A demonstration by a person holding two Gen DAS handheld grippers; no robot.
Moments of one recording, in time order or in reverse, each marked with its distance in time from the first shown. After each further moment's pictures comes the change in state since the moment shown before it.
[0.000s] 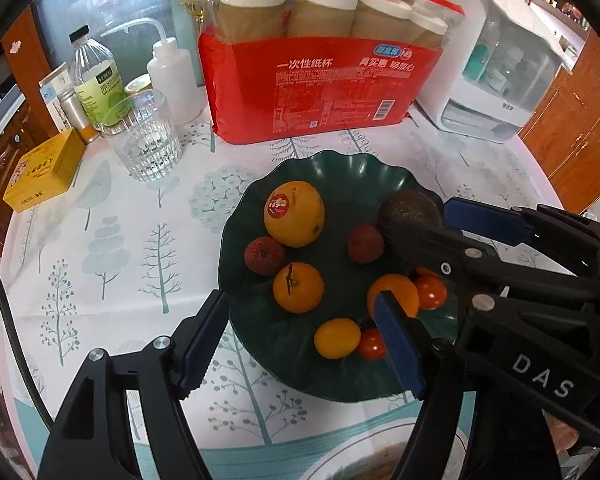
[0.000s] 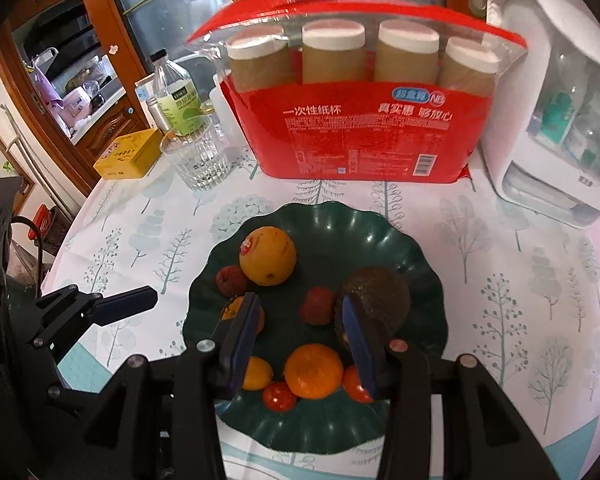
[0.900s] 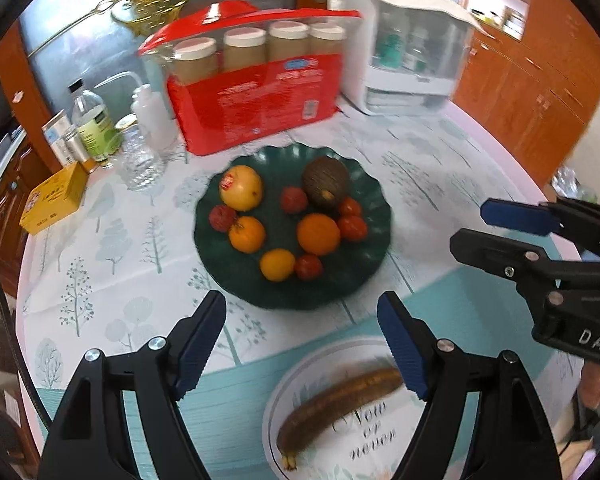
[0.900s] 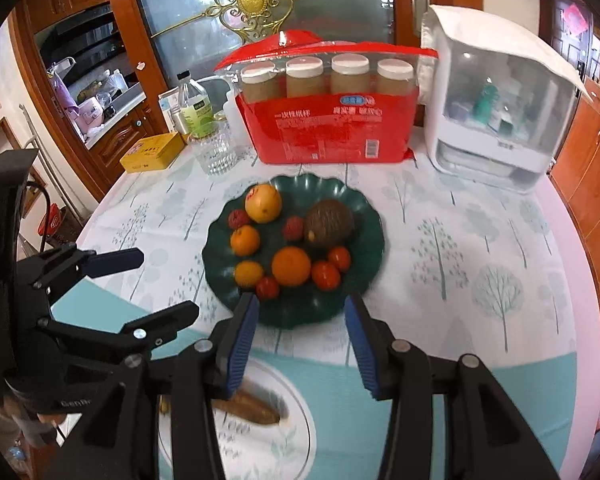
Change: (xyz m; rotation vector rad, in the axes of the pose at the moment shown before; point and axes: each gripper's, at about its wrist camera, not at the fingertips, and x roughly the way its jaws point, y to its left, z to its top) left arm -0.085 -0.055 -0.079 0.176 -0.075 -0.026; right arm -0.117 -0.023 -0.104 0.020 -0.074 -0.012
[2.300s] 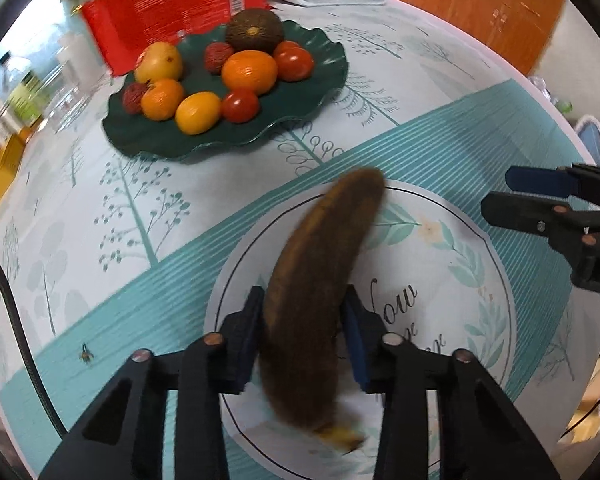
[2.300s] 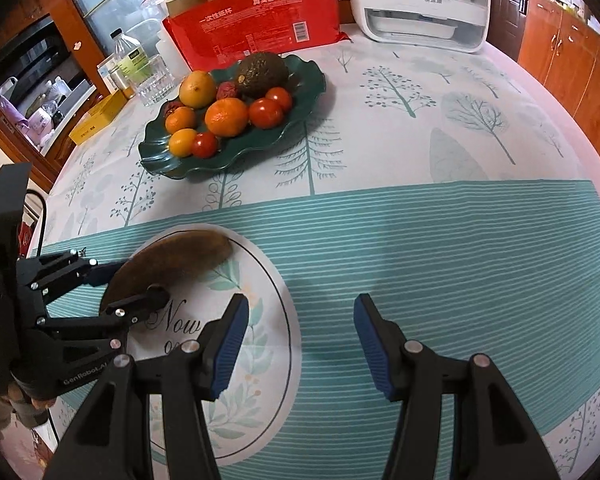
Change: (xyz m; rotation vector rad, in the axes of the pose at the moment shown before) left arm 0.080 -0.019 -0.113 0.161 0.163 -0.070; right arm 0.050 -0.016 -0.130 0.216 0.121 -0.083
